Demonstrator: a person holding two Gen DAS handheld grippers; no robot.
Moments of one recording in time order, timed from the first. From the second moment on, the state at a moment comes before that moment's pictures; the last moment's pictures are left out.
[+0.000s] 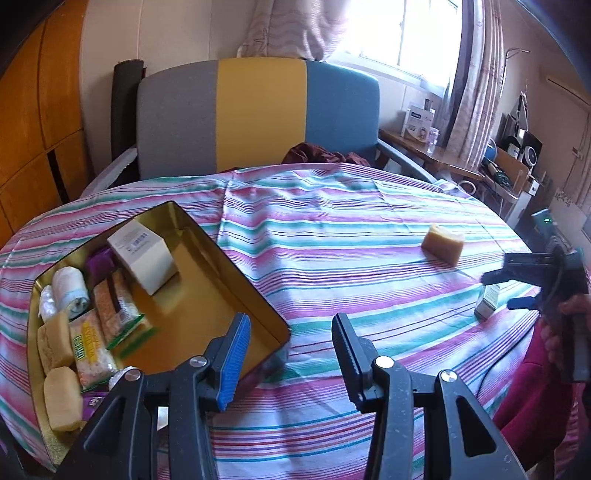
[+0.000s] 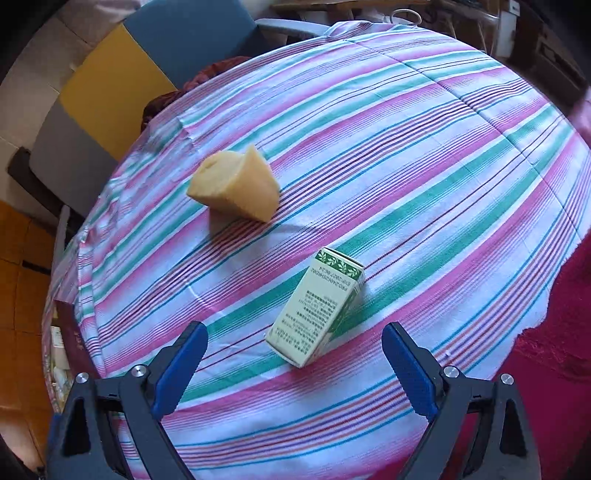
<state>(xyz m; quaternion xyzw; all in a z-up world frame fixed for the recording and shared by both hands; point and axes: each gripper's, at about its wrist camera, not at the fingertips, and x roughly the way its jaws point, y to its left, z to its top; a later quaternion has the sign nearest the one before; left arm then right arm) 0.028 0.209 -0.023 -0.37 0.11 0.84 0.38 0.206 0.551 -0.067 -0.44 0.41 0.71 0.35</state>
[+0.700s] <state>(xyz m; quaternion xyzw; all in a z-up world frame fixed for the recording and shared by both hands) 0.031 0.325 -0.041 -0.46 0.11 0.76 0.45 0.201 0.573 -0.081 -0.45 0.35 0.72 0.39</state>
